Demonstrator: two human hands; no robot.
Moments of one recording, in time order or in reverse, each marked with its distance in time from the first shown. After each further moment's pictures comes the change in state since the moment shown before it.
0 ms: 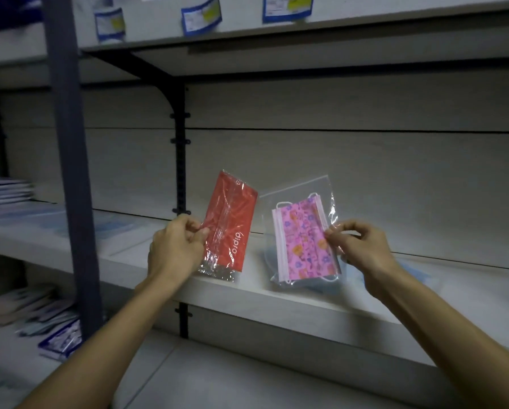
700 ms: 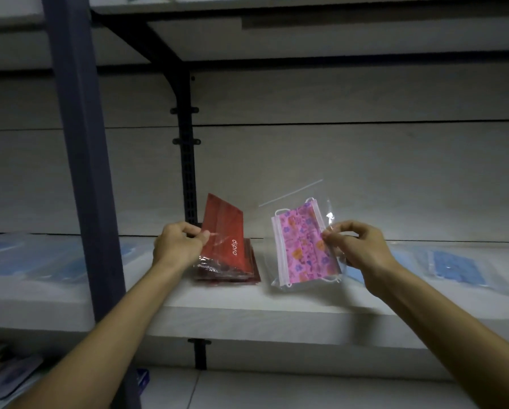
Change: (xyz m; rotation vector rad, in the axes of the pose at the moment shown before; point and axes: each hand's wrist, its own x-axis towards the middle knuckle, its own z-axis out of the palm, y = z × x) left_hand 0.149 -0.126 0.002 -0.248 -0.296 -0.193; right_hand 0.014 0.005 0.156 -0.016 0.188 0.069
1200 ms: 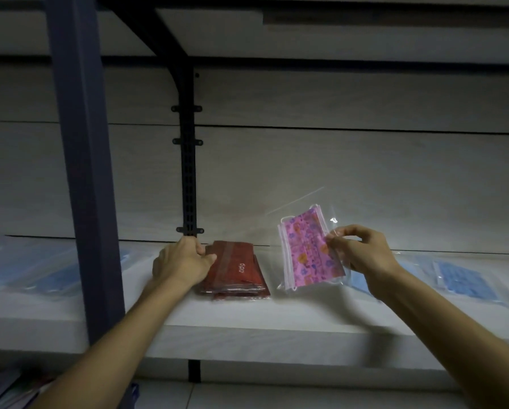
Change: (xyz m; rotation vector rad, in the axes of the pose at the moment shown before) left_hand 0.023 -0.019 0.006 0.485 -0.109 0.102; right_hand 0.018 -0.003 0.021 -0.040 0.035 -0.002
